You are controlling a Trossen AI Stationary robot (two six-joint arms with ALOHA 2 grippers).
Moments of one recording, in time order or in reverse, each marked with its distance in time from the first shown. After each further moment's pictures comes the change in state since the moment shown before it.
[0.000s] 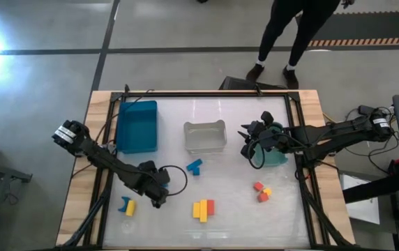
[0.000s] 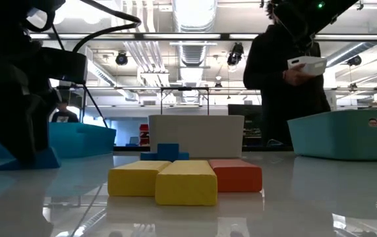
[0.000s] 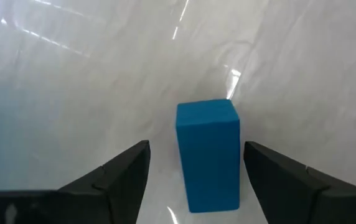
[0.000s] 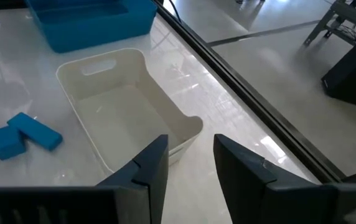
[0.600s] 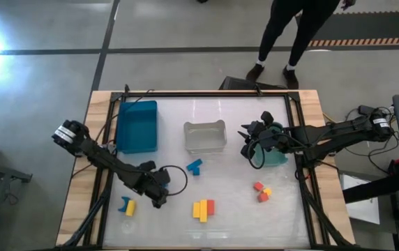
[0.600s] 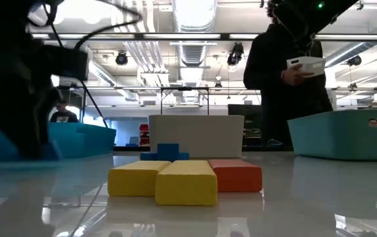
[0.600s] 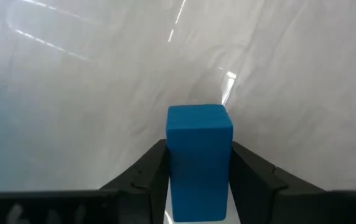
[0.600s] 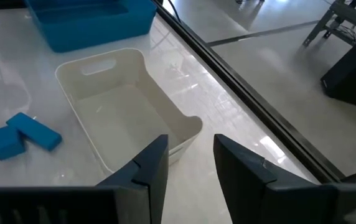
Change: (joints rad) left arm 0.004 -0.012 0.013 0.000 0.004 0.003; right arm 0.000 0.000 0.000 0.000 0.002 0.000
